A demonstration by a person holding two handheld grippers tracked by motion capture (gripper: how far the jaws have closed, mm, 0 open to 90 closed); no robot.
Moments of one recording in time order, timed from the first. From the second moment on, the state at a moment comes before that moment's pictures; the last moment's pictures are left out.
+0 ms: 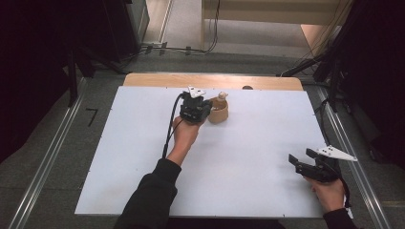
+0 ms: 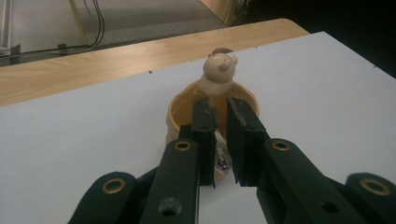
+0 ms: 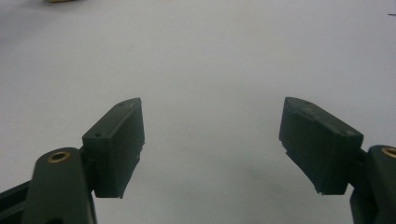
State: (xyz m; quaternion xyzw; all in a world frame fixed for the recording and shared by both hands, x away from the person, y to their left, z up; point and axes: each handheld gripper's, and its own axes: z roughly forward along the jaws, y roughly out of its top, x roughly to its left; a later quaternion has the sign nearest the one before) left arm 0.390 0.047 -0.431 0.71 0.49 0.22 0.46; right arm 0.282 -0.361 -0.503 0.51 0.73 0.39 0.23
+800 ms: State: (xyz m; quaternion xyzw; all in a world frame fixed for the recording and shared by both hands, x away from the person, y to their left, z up) left arm 0.390 0.048 -0.430 0.71 0.49 0.22 0.46; right arm 0.281 -0.360 -0.502 0.51 0.73 0.39 0.23
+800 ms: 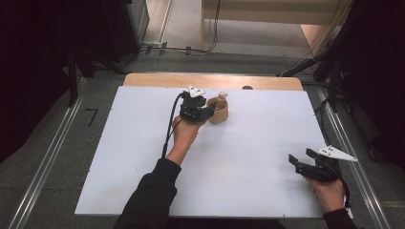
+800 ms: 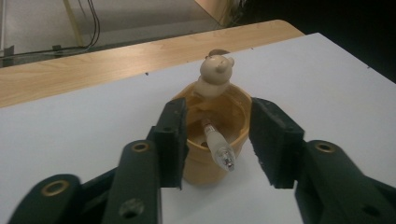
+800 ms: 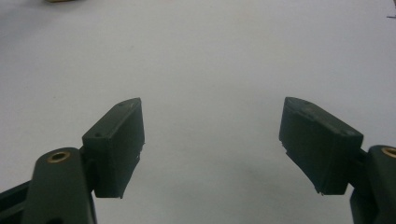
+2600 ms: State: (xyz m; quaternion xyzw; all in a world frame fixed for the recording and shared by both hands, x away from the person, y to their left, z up) left arm 0.349 0.083 -0.446 0.70 0.53 0.22 0.44; right arm 0.280 -0.359 -0.503 0.50 0.73 0.39 0.24
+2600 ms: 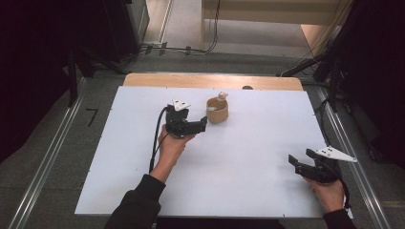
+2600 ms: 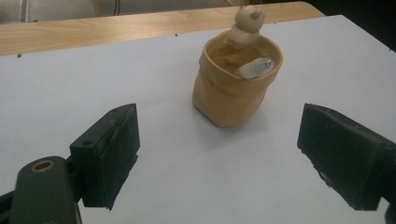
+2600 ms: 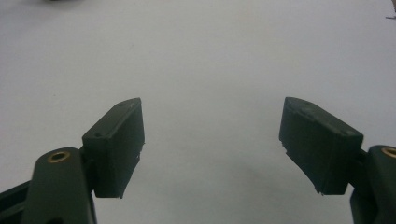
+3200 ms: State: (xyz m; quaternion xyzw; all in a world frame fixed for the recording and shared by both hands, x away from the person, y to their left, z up) left arm 0.331 0.094 -0.451 0.69 0.53 0.22 0.44; right arm 0.280 -0.359 -0.503 0.50 0.73 0.39 0.24
